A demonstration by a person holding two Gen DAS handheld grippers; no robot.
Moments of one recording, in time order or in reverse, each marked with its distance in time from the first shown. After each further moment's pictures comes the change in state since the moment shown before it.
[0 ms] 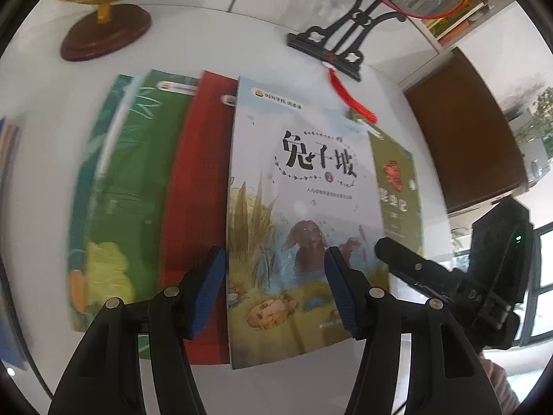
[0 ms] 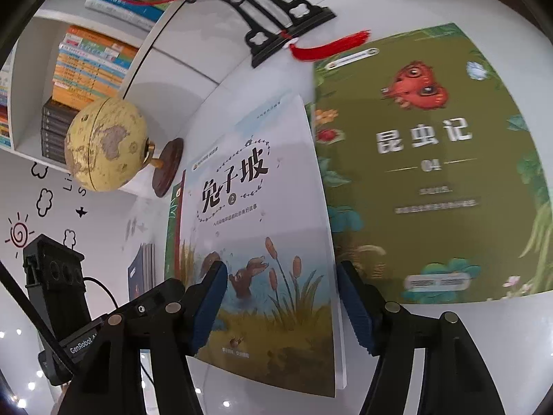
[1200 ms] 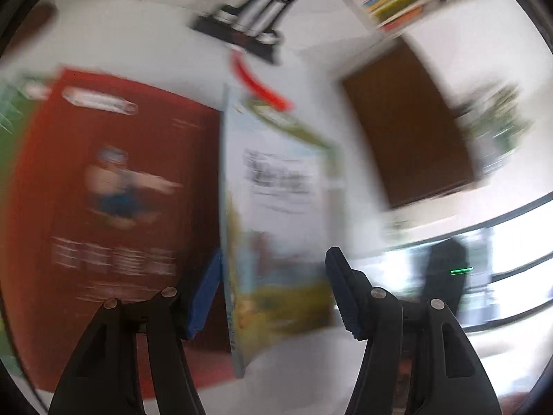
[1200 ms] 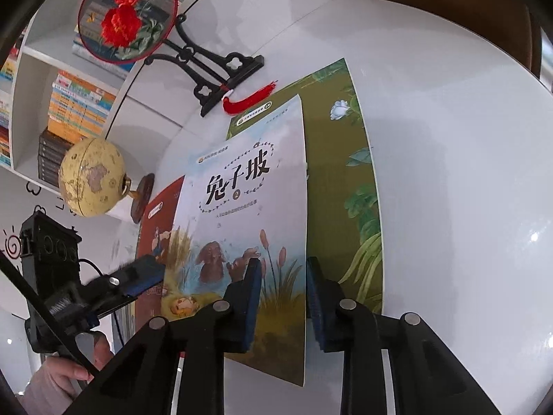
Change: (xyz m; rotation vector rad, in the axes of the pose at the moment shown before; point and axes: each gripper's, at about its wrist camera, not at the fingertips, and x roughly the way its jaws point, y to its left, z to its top) left arm 0.045 -0.064 0.013 -0.011 0.039 -0.350; right arm -0.062 -0.086 0.008 0.012 -0.113 -0.037
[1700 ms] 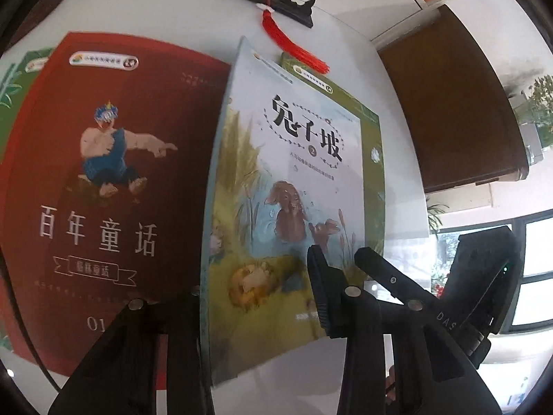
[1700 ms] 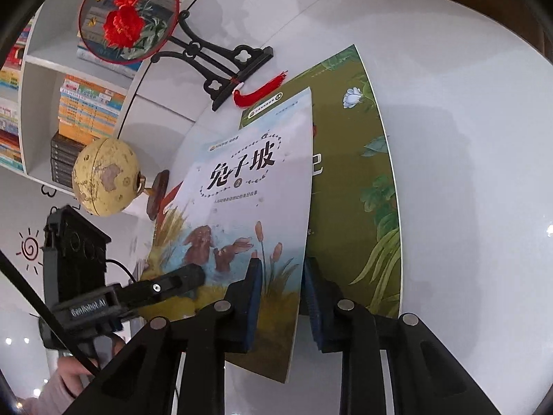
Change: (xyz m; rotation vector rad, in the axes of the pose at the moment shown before) left arm 0.028 -0.003 -0.005 -0.006 0.107 0.289; right arm 0.007 0.000 -0.001 0.012 0.036 0.071
